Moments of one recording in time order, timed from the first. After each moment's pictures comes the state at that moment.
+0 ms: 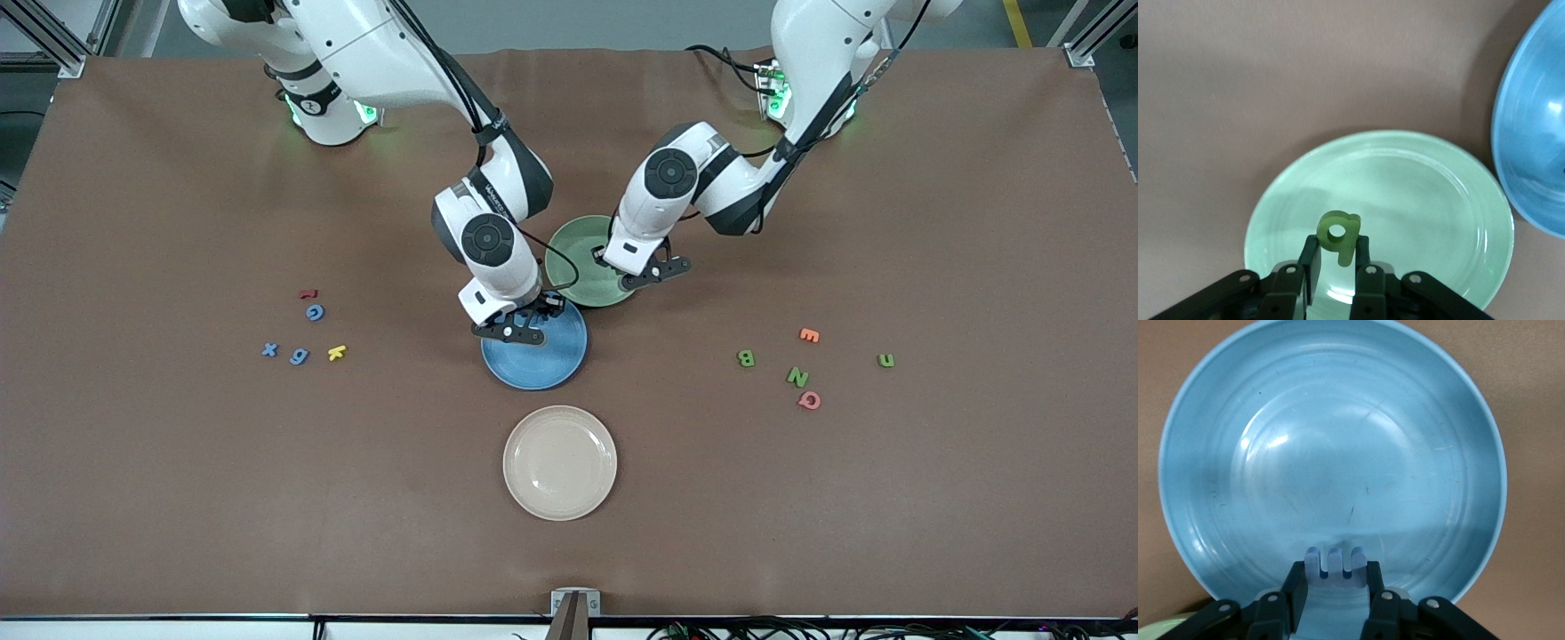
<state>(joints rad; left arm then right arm) -0.34 0.46 -0.48 -2.13 0.04 2.55 -1.17 0.78 0.64 -0.07 -1.76 0.24 2.39 0.74</state>
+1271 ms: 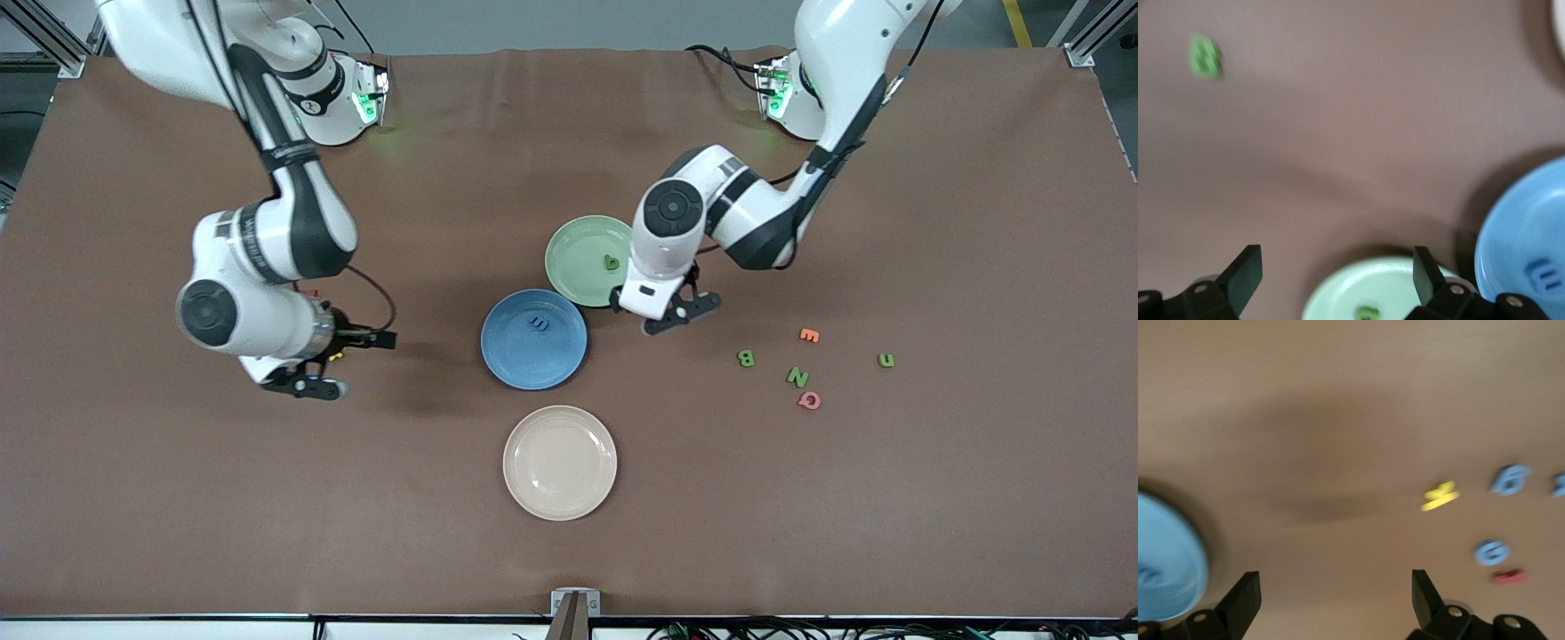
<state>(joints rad) -0.28 0.48 -0.39 -1.79 0.21 2.15 -1.11 0.29 0.42 -0.11 -1.78 0.19 1.98 0.24</state>
